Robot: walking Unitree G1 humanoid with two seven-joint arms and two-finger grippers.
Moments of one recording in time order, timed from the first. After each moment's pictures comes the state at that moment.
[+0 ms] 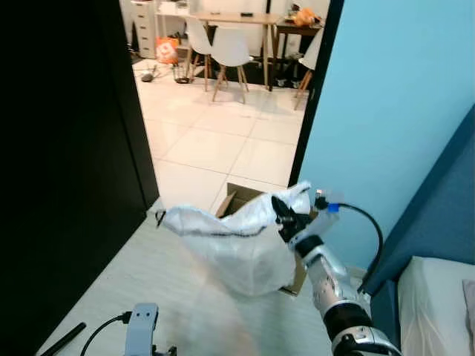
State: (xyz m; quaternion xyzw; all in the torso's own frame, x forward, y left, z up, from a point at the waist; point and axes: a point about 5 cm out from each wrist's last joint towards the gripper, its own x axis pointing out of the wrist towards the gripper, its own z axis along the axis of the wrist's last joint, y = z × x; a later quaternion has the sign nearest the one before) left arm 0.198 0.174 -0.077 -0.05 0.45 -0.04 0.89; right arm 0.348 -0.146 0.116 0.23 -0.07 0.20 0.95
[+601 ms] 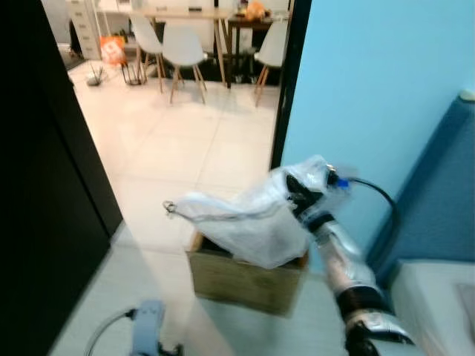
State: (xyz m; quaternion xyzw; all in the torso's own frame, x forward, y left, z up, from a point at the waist) left arm 0.206 0.163 -0.074 -0.05 0.44 -0.06 0.89; right arm 0.356 -0.169 0.122 0.17 -0.04 0.13 0.97
